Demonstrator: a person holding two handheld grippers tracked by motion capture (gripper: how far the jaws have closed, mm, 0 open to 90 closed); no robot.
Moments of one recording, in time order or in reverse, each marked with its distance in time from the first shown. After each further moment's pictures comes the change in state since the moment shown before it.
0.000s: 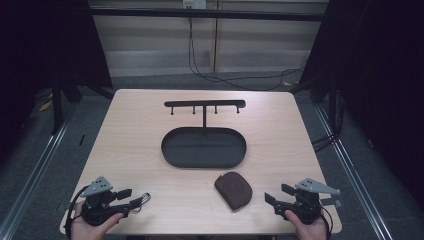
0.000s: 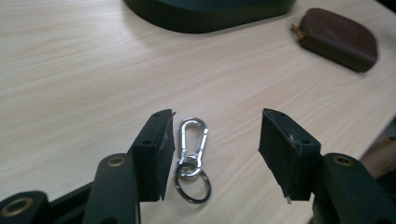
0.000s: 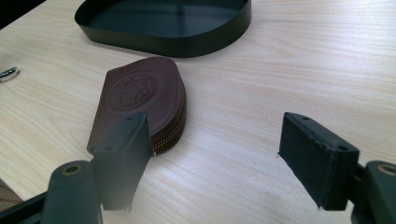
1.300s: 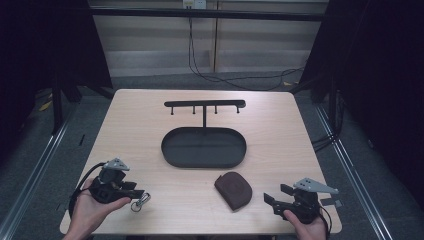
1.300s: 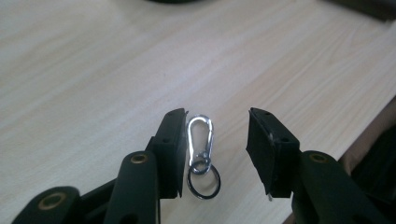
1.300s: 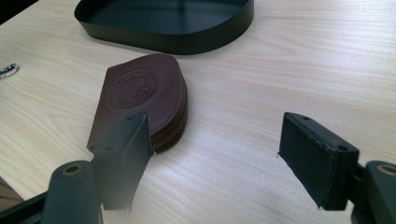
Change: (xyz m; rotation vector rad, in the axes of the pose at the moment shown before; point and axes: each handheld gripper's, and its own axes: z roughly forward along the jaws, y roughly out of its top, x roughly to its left) left arm -0.003 0.064 0.017 0.363 -0.026 0.111; right arm 0.001 0.001 0.003 0.013 0.001 -0.008
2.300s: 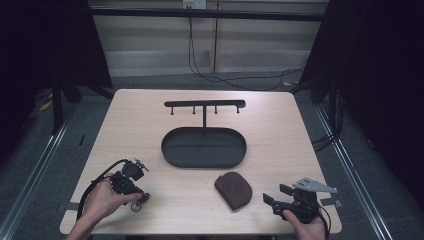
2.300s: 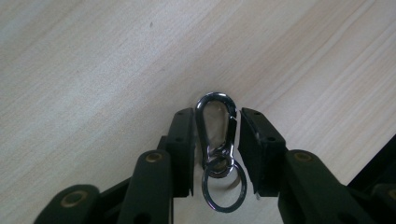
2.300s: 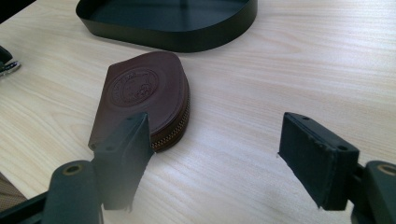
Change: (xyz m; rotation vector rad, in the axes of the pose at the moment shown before) left arm 0.015 0.020 0.053 0.326 -0.027 0.035; right arm 0.000 0.000 0.002 0.010 0.009 0.000
